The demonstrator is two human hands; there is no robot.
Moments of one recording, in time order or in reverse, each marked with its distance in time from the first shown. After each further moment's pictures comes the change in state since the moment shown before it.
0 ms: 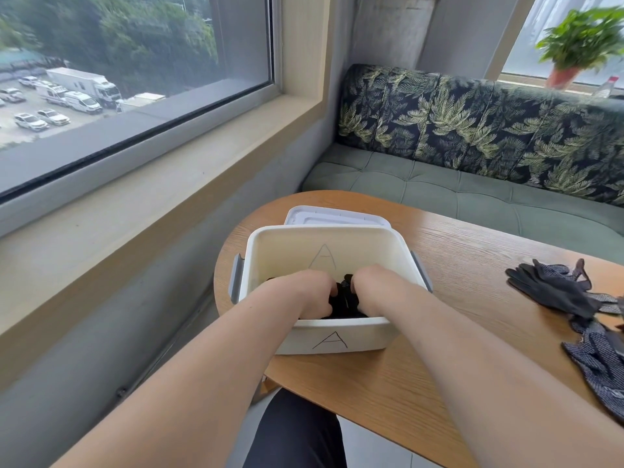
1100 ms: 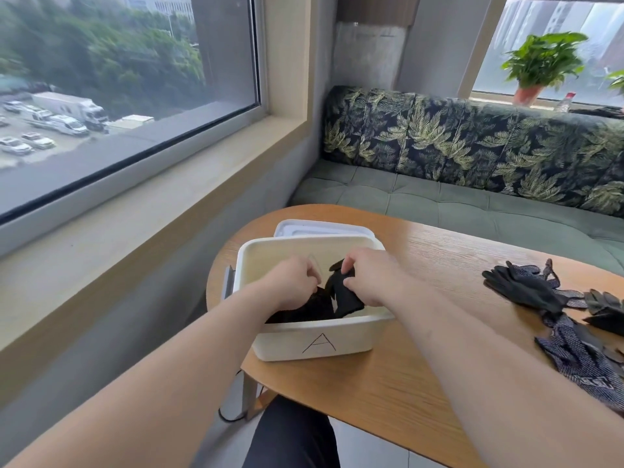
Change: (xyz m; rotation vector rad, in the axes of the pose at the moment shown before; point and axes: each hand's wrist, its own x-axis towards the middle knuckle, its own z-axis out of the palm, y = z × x) left_hand -0.028 0.002 -0.019 -0.474 0.285 -0.074; right_hand -0.035 0.026 -0.006 0.591 0.358 0.072
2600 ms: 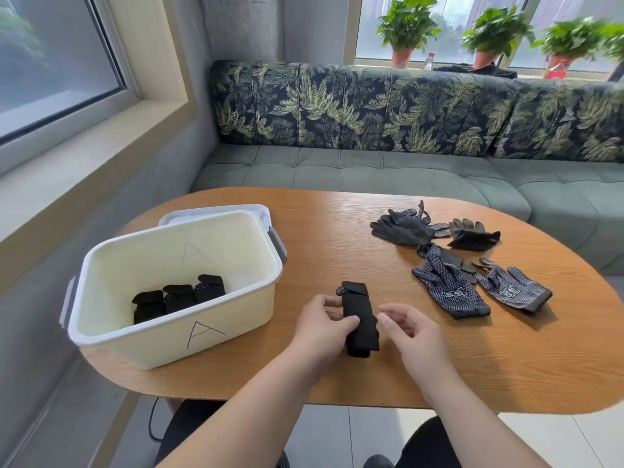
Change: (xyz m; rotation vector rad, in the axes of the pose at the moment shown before) left_hand -0.054 0.119 0.225 -0.651 -0.162 -0.036; right_hand -0.174 0.240 0.116 1.061 0.568 0.278
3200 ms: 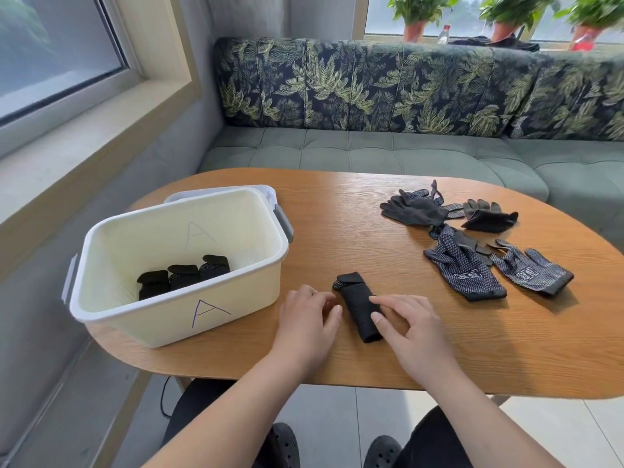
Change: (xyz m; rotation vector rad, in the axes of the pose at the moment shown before) left_hand 0.007 -0.044 -0.029 0.803 0.107 0.396; right_hand -0.007 0.021 0.007 -0.503 -0.045 -0.355
